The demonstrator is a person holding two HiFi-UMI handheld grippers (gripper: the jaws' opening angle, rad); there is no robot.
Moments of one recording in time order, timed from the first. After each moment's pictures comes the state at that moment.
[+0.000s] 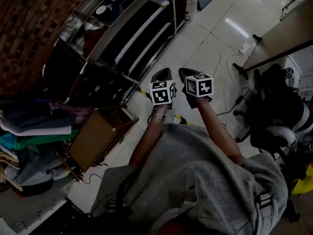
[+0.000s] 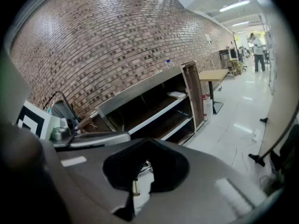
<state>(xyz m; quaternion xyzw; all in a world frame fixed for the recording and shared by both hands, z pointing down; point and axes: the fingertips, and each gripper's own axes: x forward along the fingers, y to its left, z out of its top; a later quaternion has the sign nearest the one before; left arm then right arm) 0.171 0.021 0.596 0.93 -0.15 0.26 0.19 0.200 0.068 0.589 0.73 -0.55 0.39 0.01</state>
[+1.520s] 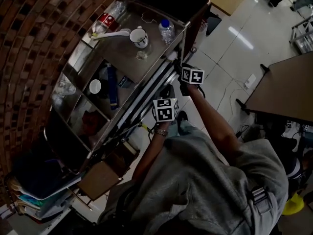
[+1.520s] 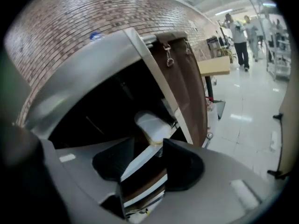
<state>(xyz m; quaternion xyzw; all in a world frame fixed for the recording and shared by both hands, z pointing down) 0.469 -0.233 0.642 0.91 -0.16 0.33 0.19 0.601 -0.271 0.728 0.75 -0.49 0.44 -0.06</state>
